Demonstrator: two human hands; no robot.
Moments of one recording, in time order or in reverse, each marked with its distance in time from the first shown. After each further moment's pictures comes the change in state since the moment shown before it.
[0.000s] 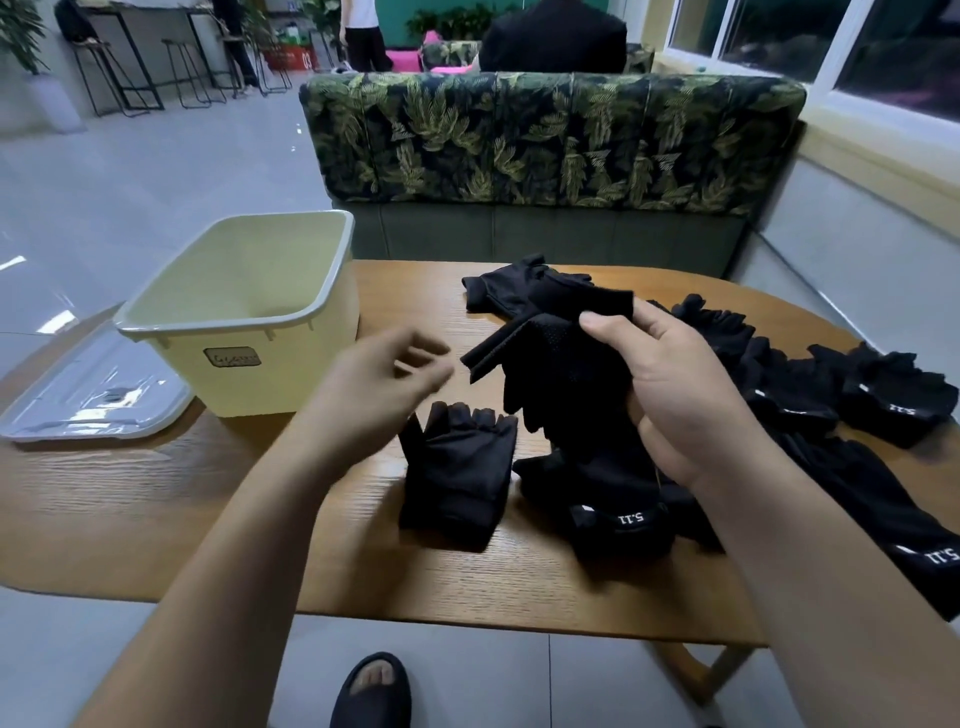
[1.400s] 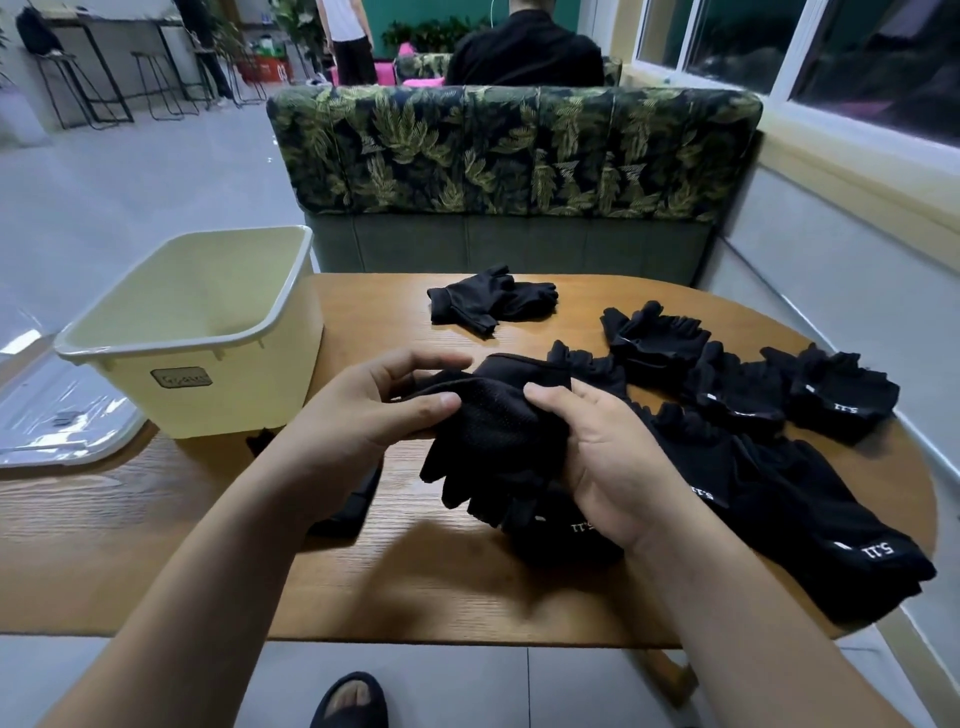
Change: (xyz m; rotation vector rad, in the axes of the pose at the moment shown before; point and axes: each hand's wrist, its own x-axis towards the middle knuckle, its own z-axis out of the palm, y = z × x) left_hand -0.015 0.022 0.024 -0.553 -0.284 -0.023; right_hand -0.018 0.037 -0.011 0.246 -0.061 0.238
